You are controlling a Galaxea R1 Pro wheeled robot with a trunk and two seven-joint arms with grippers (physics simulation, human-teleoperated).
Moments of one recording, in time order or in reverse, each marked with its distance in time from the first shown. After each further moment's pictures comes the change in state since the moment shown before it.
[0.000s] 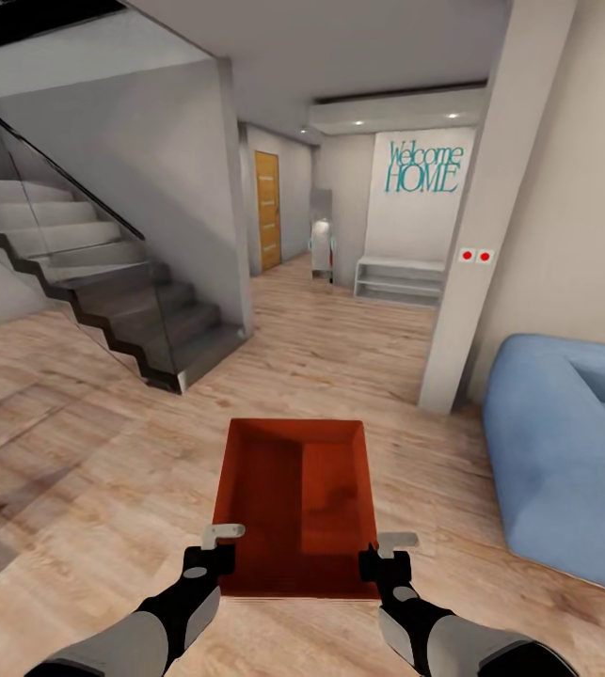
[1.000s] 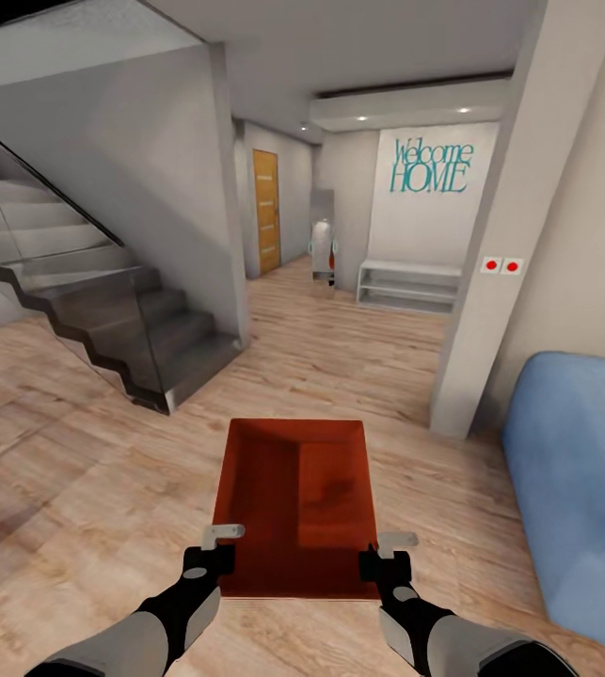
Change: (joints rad) left arm 0.000 -0.001 0.001 0.003 0.000 -0.003 0.000; right arm 0.000 0.000 0.003 0.001 -0.003 0.000 0.001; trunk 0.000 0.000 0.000
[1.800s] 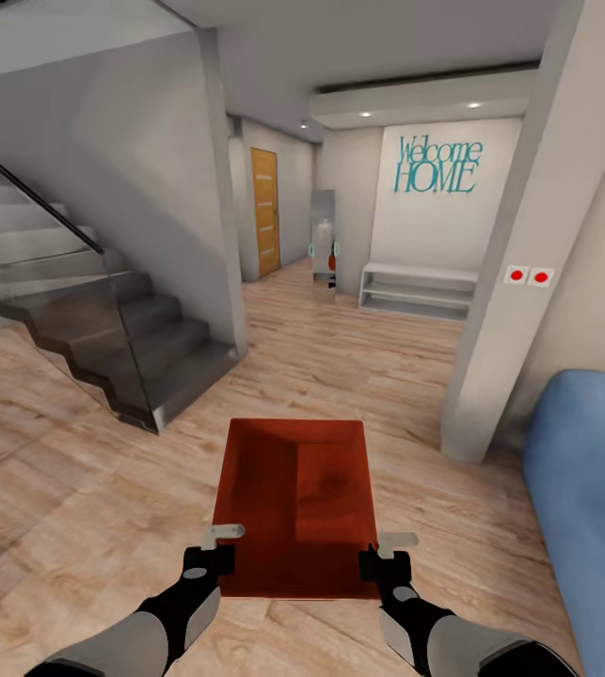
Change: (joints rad) left arm 0.000 0.001 -0.001 0.000 0.002 0.000 -0.001; right arm 0.000 0.001 -0.001 0.000 0.002 0.000 -0.001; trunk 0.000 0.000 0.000
